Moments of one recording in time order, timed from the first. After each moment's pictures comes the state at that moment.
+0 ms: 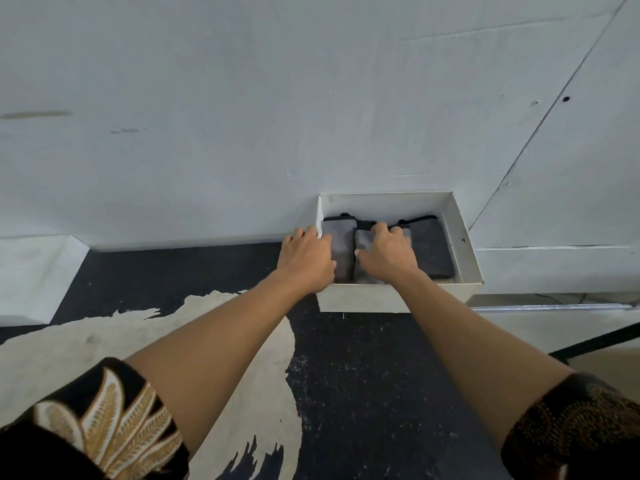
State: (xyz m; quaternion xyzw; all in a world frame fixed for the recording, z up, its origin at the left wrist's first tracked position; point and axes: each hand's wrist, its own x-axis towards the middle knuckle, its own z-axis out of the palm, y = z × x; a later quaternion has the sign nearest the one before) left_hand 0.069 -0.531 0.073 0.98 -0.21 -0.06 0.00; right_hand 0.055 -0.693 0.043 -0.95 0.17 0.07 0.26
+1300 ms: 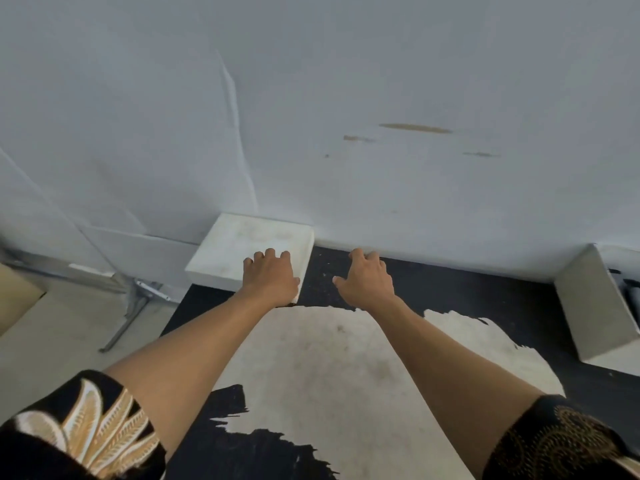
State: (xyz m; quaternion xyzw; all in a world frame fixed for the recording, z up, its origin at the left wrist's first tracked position) left_hand 0.097 0.076 0.089 0.99 0.02 -0.10 0.00; right_hand 0.098 -0.102 0.081 -0.97 0.03 0.11 0.22
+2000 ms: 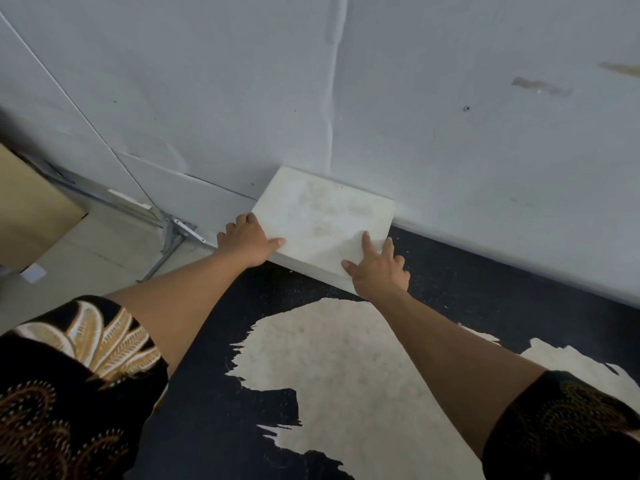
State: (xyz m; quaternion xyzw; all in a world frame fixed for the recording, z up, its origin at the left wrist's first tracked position) left_hand 0.182 0.276 -0.012 0.96 0.20 -0.17 0.11; right_hand 0.179 0.037 -0.022 -0.97 0.04 0.20 0.14
